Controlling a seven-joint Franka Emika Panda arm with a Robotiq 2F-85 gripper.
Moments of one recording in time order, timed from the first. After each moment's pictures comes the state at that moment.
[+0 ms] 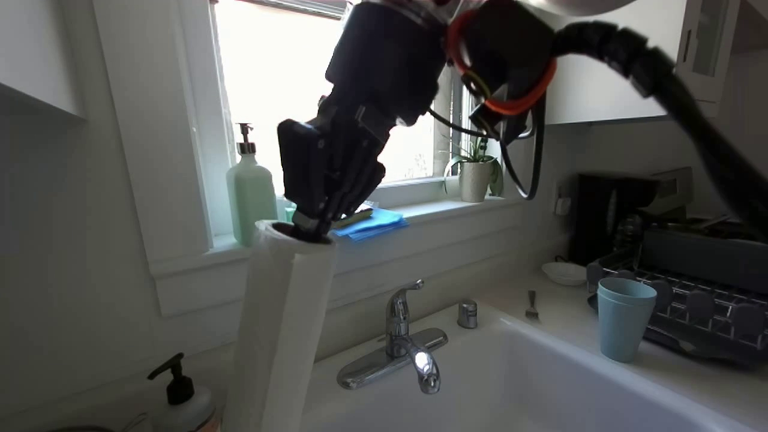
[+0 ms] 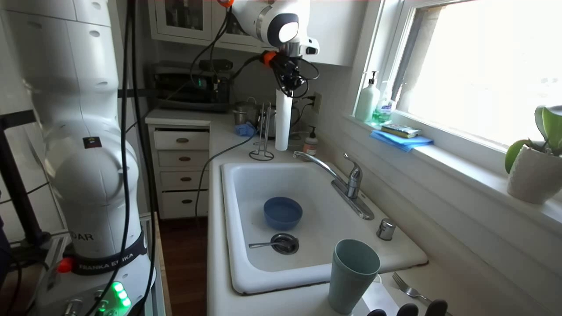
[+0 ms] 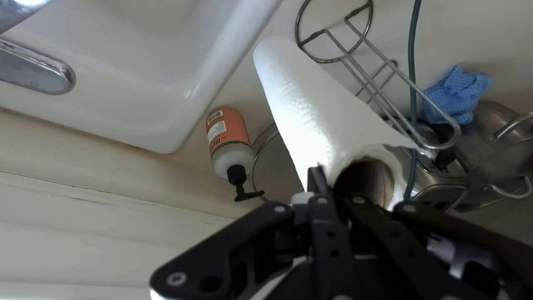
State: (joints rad) arm 0.23 0.01 0.21 -1.91 0.25 2.37 -0.04
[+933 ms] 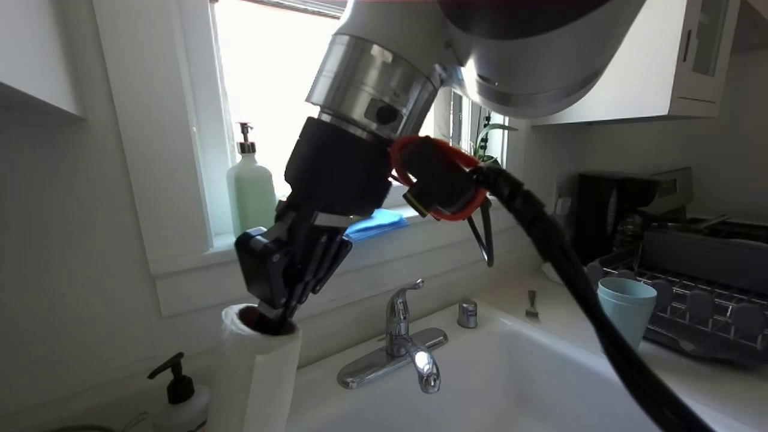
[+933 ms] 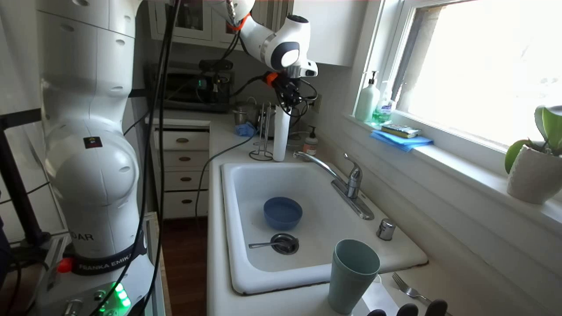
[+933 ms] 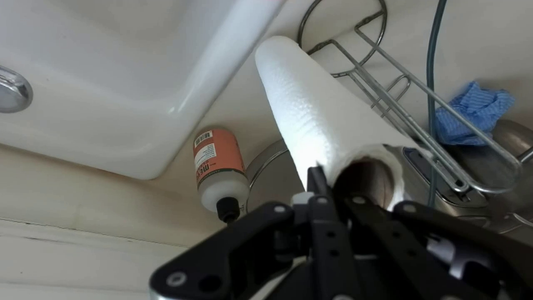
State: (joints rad) arm 0.23 0.17 0.24 -1.88 0.25 2.46 -0.06
